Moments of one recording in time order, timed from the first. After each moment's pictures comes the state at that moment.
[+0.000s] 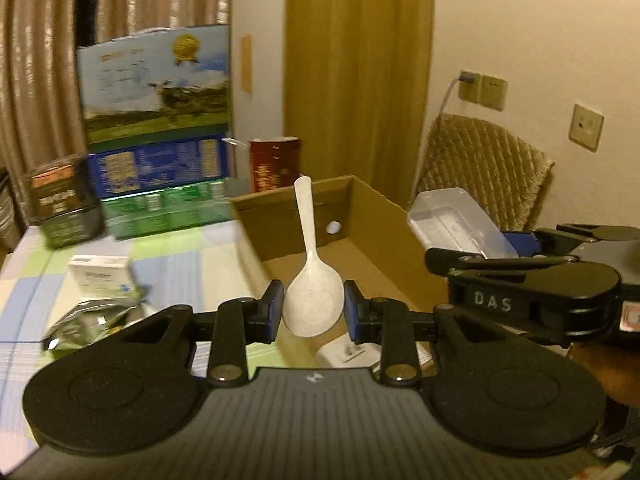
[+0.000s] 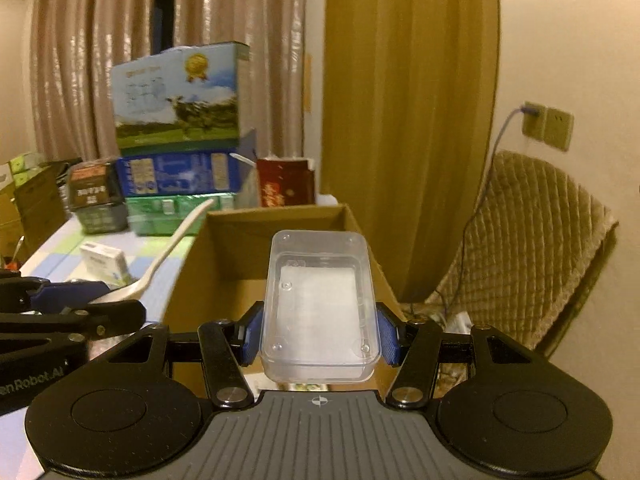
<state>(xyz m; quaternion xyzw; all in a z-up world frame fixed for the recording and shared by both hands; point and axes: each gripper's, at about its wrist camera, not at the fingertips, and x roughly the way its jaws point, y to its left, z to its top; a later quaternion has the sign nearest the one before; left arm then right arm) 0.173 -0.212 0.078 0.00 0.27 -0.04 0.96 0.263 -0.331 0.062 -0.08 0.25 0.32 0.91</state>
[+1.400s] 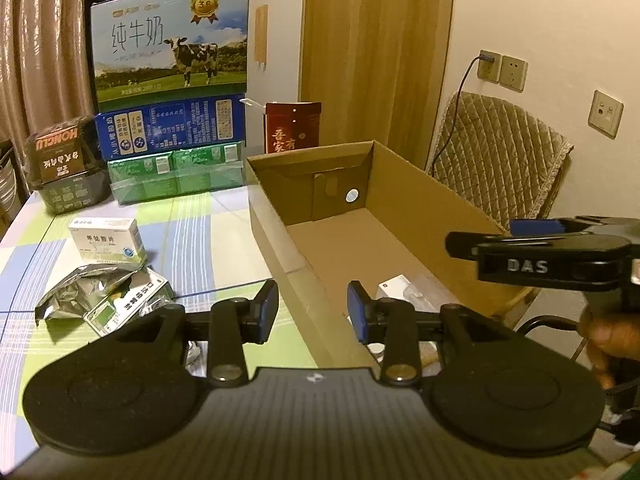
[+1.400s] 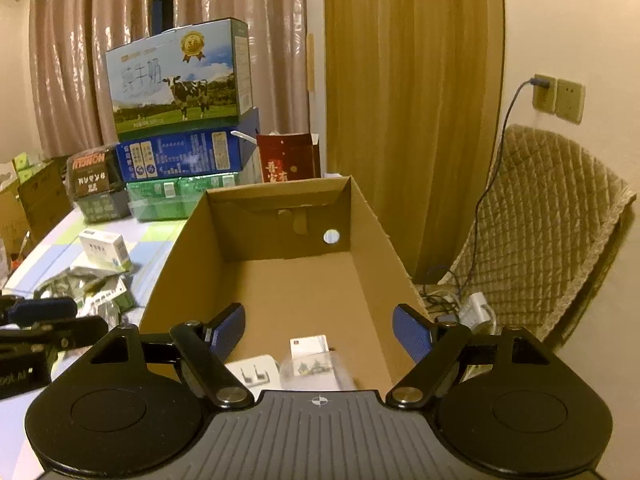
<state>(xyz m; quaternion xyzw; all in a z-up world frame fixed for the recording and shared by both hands) 0.167 -0.187 0.044 -0.03 0.30 0.01 0.95 0.266 -0.335 0.046 -0.08 0.27 0.33 0.90</state>
